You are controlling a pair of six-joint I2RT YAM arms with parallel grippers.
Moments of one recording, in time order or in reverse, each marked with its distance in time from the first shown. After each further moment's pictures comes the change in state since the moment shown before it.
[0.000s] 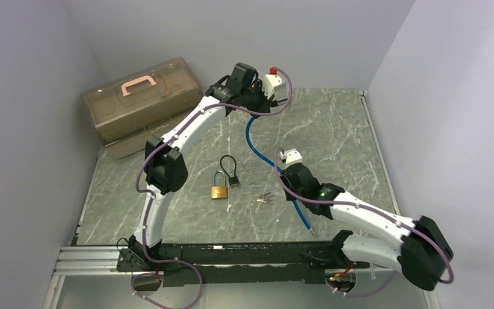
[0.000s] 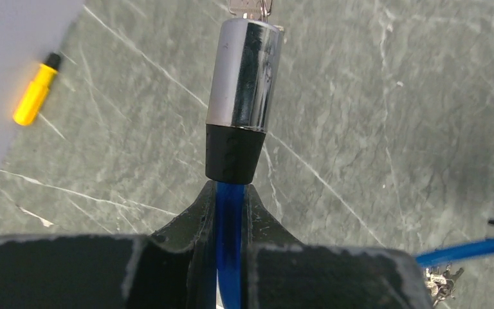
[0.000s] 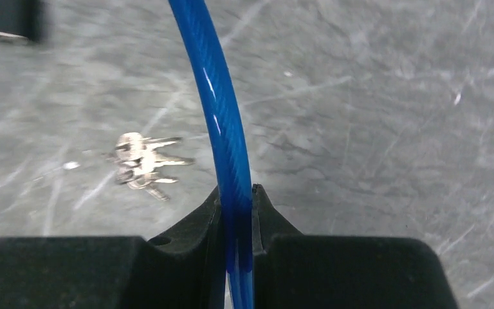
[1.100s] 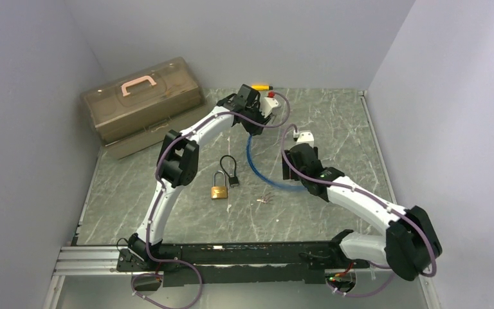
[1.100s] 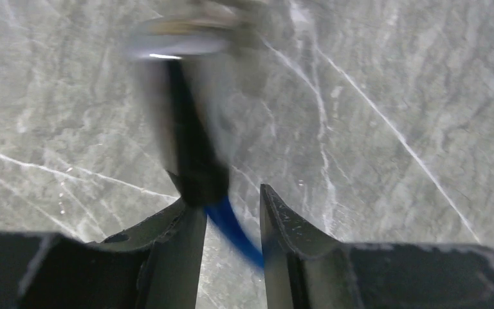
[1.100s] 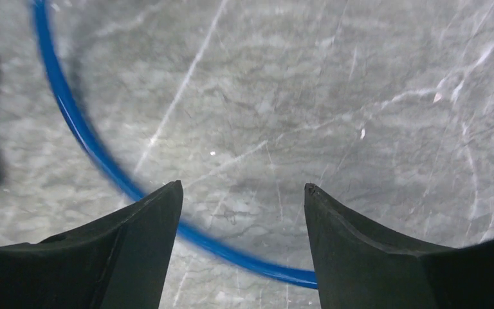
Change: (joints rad) left arm 0.023 0.211 -0.091 0.063 -0.123 0.056; right arm -0.207 0.213 0.135 0.029 0.086 0.047
